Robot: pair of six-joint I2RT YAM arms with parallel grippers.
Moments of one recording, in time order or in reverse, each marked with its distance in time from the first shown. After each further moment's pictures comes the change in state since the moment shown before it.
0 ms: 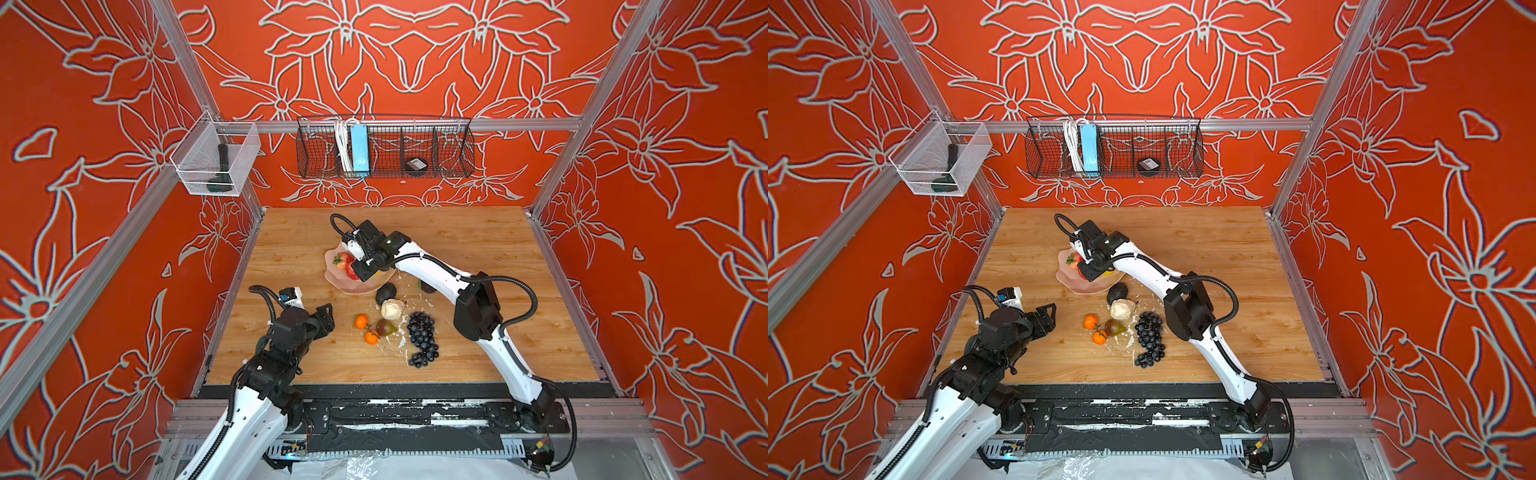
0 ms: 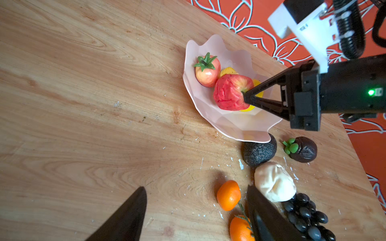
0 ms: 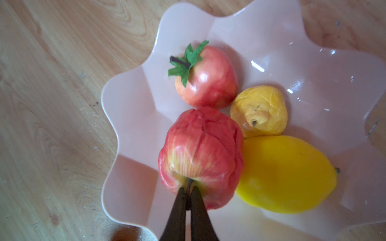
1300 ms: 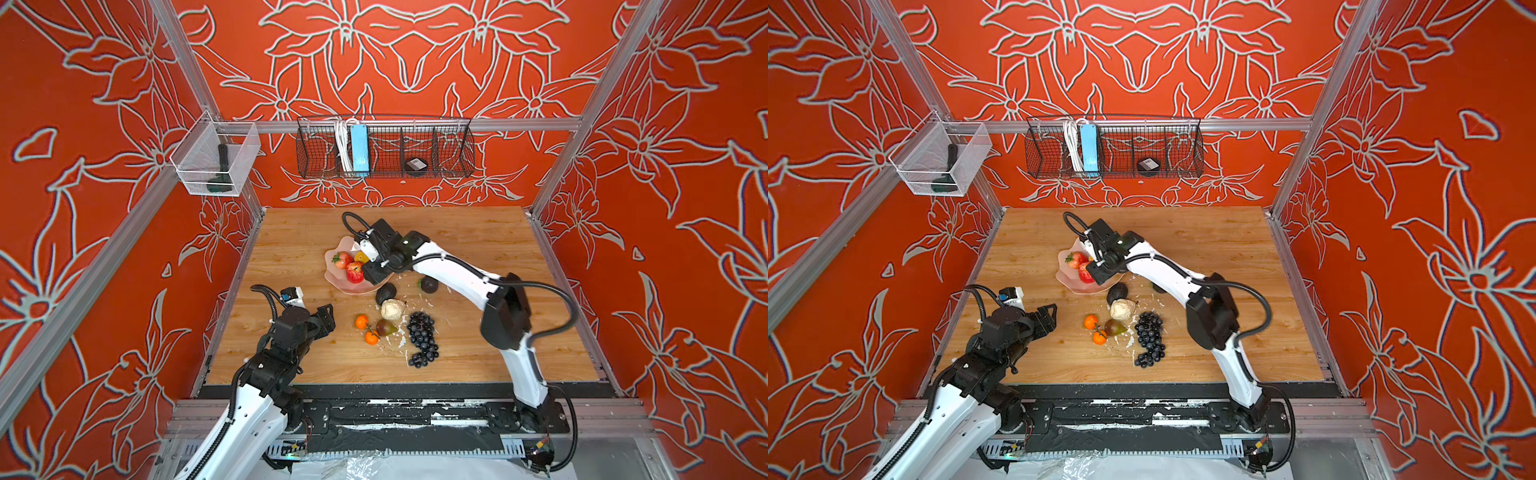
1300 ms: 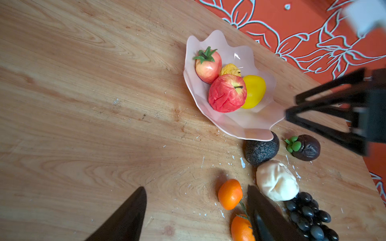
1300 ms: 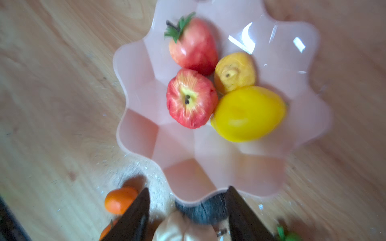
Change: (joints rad) left arm 0.000 0.024 0.000 0.011 0.008 0.000; right arm -0.001 -0.378 -0.401 0.071 0.056 0.012
